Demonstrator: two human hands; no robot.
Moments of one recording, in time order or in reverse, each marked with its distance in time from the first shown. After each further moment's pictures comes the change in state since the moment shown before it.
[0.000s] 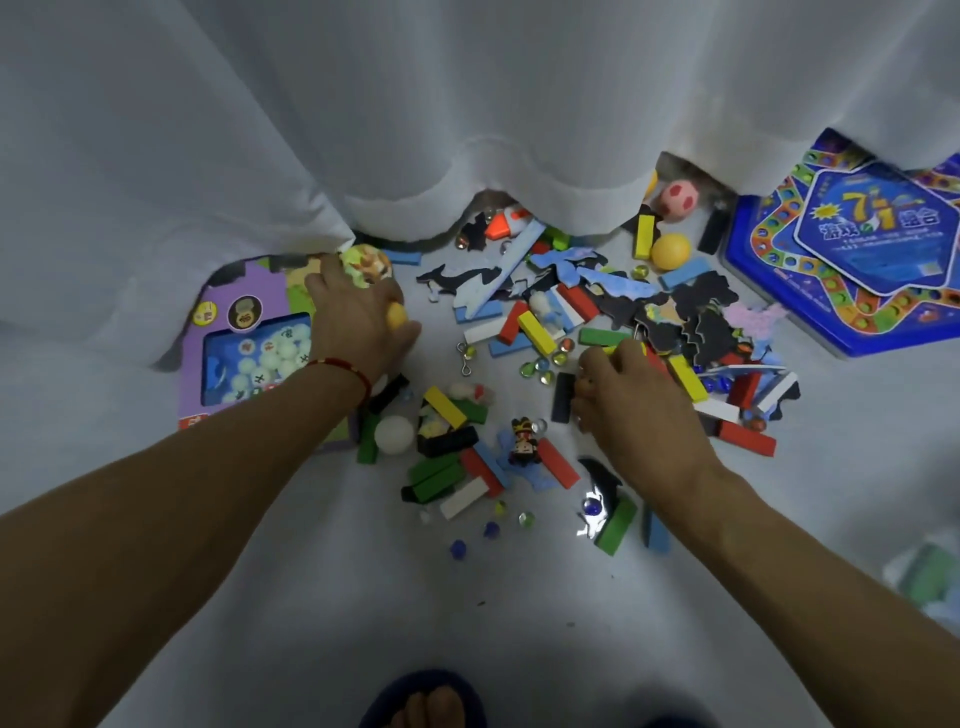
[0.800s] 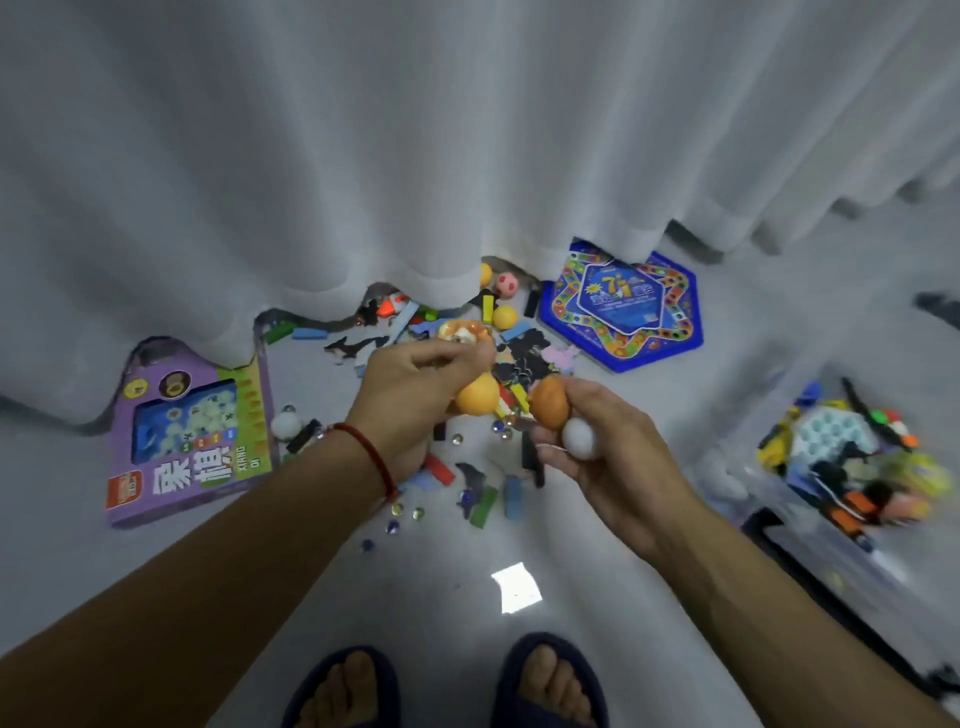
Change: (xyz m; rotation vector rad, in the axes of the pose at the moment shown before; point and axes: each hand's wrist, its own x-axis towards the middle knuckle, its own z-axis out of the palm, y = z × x) left_hand -0.156 0.158 -0.177 -1.582 -0.379 -0.106; right_hand -0.137 -0.012 -0.166 1.752 0.099 0.676
